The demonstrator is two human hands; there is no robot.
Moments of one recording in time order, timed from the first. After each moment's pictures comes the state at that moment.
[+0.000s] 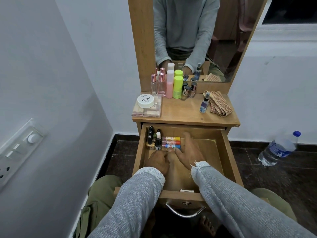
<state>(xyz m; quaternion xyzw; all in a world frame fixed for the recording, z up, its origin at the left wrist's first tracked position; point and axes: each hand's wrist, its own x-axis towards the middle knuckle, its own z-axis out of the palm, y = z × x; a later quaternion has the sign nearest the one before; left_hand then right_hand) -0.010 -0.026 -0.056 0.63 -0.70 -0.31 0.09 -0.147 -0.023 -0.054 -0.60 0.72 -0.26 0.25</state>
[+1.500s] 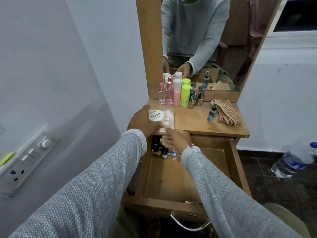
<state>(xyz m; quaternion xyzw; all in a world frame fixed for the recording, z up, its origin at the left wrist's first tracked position) 0.036 -0.119 0.053 0.67 -0.68 -0.21 0.23 -0.094 -0.071 0.012 -0.25 0.54 -0.50 0.62</state>
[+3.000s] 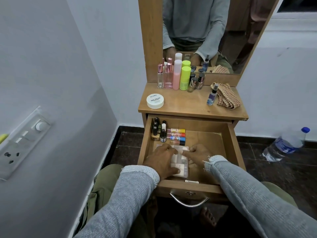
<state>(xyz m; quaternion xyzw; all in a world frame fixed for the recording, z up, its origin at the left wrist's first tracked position) 0.011 -0.001 -0.039 0.51 -0.82 -0.24 0.00 -0.161 -0.008 -0.060 -0.44 0.71 -0.22 0.50</state>
